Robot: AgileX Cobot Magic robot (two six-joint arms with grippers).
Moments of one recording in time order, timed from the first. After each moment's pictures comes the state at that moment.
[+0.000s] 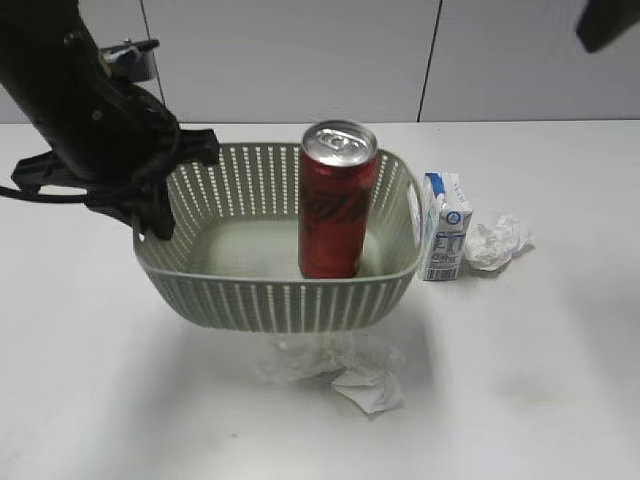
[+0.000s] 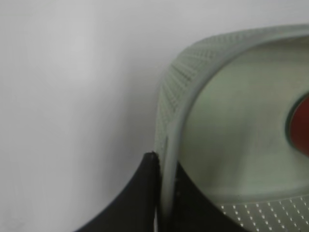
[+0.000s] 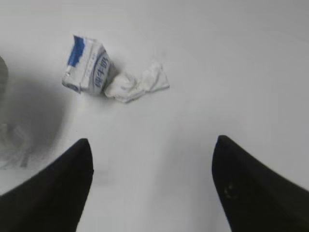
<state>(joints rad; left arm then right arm) -0.47 1.68 -1.30 -0.27 1.05 -0.30 0.23 1.47 -1.52 -0.02 1.20 -0.10</state>
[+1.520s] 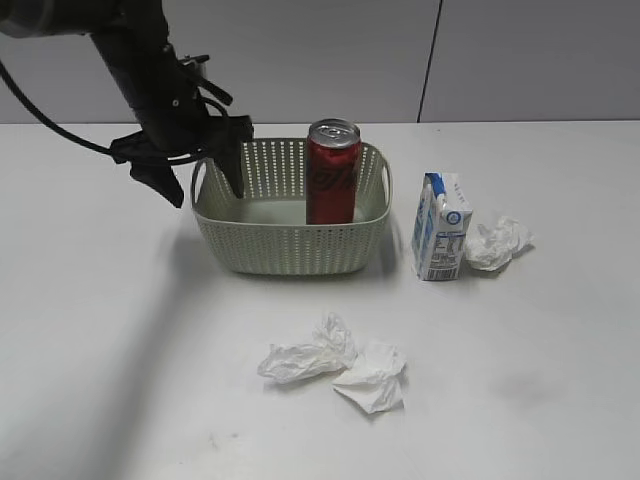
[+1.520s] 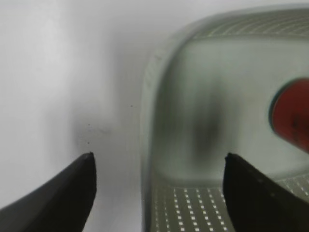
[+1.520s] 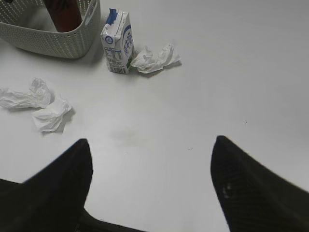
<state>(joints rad) -0.35 2.22 -1.86 -0.32 1.17 -0.15 0.17 0.48 -0.84 0.09 1.10 -0.09</state>
